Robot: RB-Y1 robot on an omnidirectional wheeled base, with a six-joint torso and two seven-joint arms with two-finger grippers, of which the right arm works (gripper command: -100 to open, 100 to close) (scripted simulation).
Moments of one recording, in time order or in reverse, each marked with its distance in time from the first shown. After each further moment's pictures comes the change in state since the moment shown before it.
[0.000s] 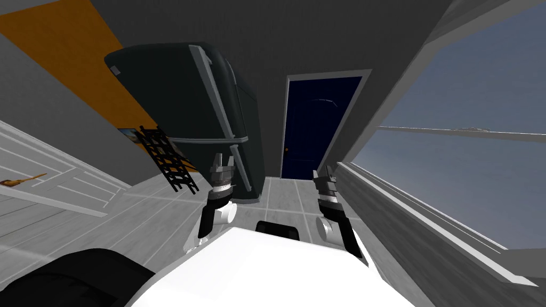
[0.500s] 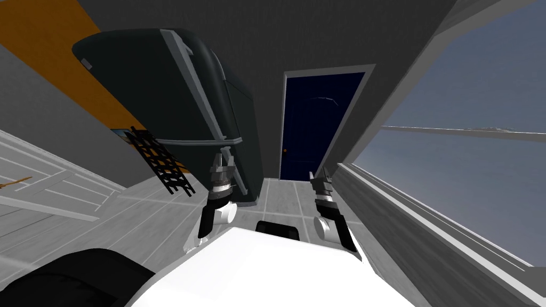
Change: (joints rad) arm -0.028 -0.026 0.024 0.075 -0.084 0.006 -0.087
